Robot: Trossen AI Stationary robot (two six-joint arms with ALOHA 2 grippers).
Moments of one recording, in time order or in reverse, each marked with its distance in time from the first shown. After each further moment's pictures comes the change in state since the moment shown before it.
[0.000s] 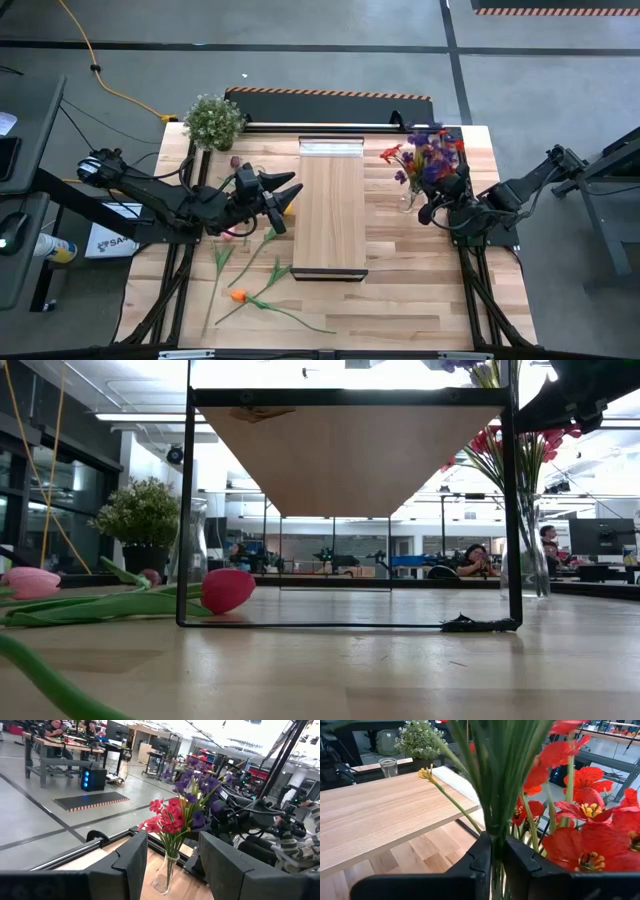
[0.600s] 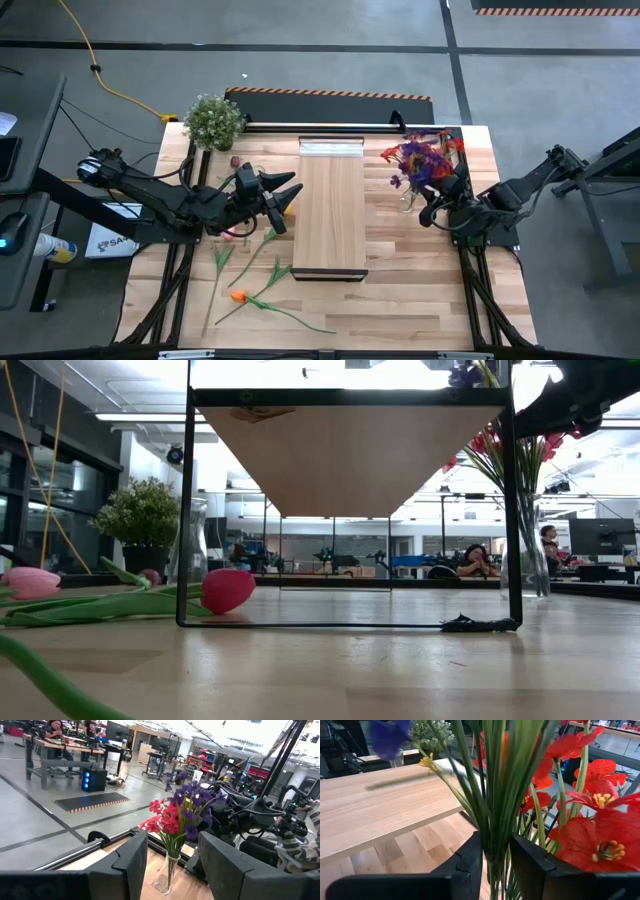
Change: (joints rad) left arm 0.000 0.000 0.000 0.000 0.000 0.011; right arm 0.000 -0.010 0.000 -0.026 -0.049 -0.009
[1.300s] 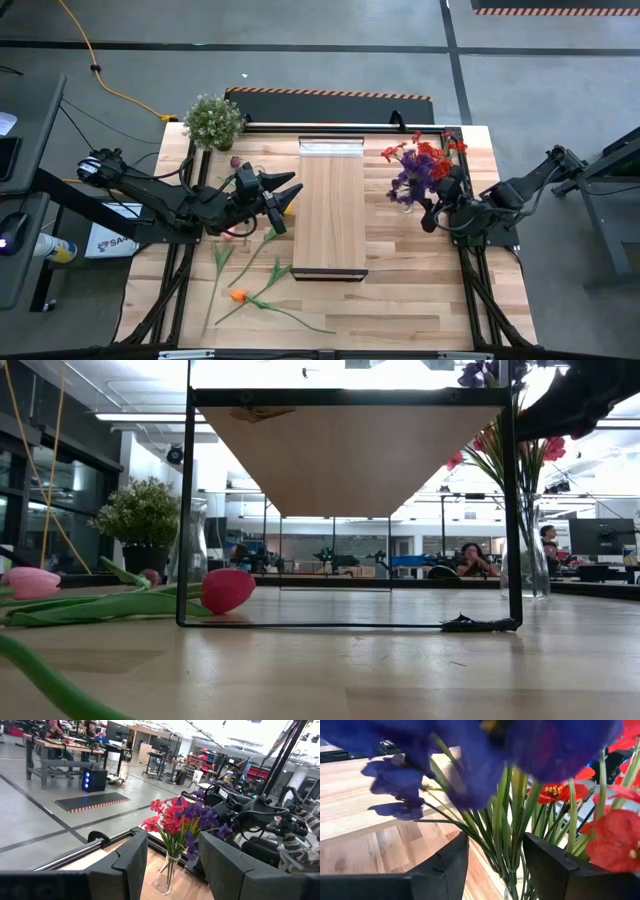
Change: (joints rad) left arm 0.000 0.000 0.000 0.000 -0.001 0.000; right arm 0.000 -0.028 0.000 0.011 -0.131 -0.076
